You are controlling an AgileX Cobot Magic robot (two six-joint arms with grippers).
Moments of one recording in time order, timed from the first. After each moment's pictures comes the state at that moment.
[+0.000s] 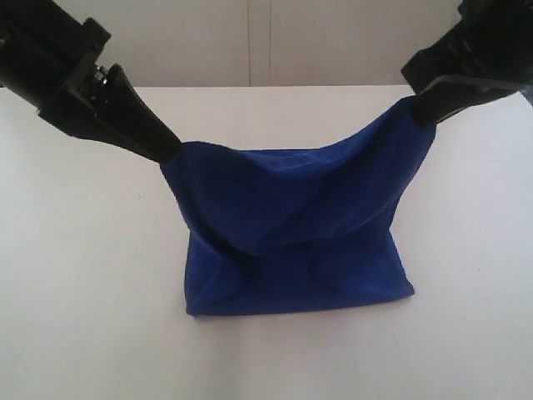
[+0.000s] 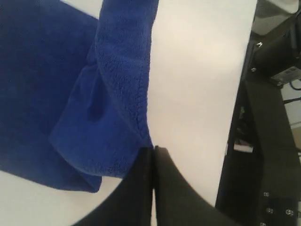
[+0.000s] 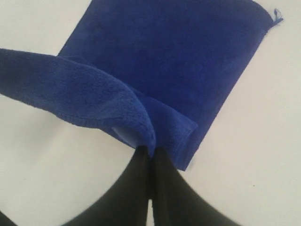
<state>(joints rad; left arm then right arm) -0.35 1.41 -1.31 -0.78 1.32 0.93 0.26 1.35 -1.36 0.28 1.22 -0.34</state>
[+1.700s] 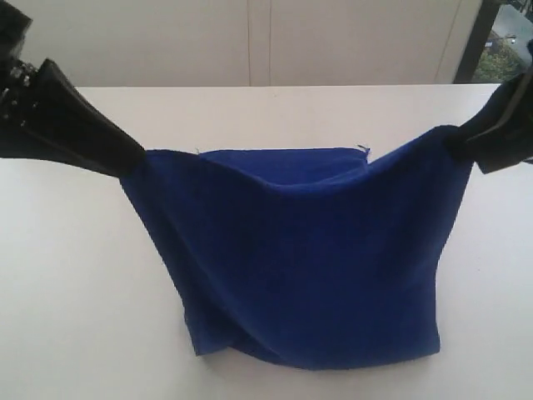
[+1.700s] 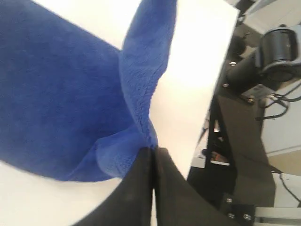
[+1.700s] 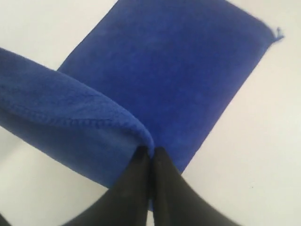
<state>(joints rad) -0.35 1.16 -1.18 -0.81 1.32 0.78 0.26 1.06 -1.10 0.32 1.09 -0.46</state>
